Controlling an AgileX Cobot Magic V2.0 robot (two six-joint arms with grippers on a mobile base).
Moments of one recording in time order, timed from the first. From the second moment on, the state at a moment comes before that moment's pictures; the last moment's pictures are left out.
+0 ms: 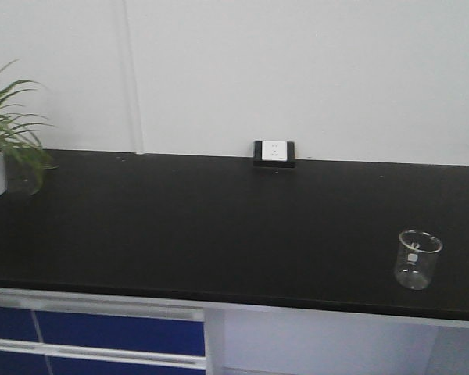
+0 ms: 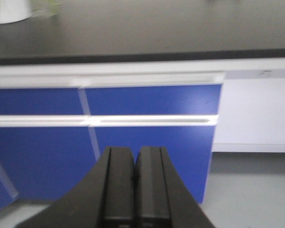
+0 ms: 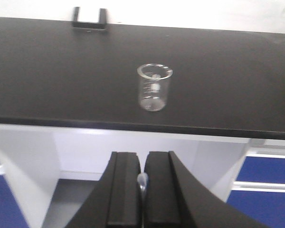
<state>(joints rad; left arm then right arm) -0.07 -0.01 0.03 -0.02 0.01 0.05 -0.02 0.55 -0.47 -0.17 0.32 0.12</state>
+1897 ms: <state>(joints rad) -0.07 -0.01 0.03 -0.02 0.01 0.05 -0.02 0.55 -0.47 -0.17 0.32 0.12</state>
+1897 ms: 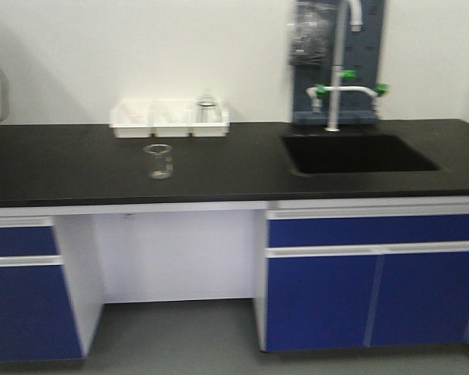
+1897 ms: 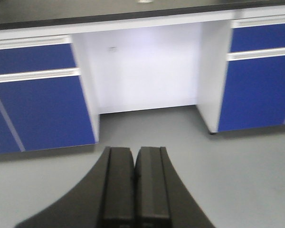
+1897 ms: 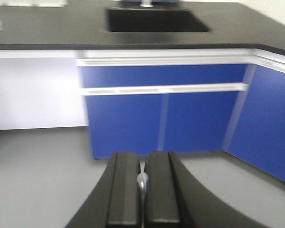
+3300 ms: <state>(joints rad) -0.07 -0.01 0.03 -0.02 0.01 0.05 -0.02 0.55 -0.47 -0.17 0.32 0.12</state>
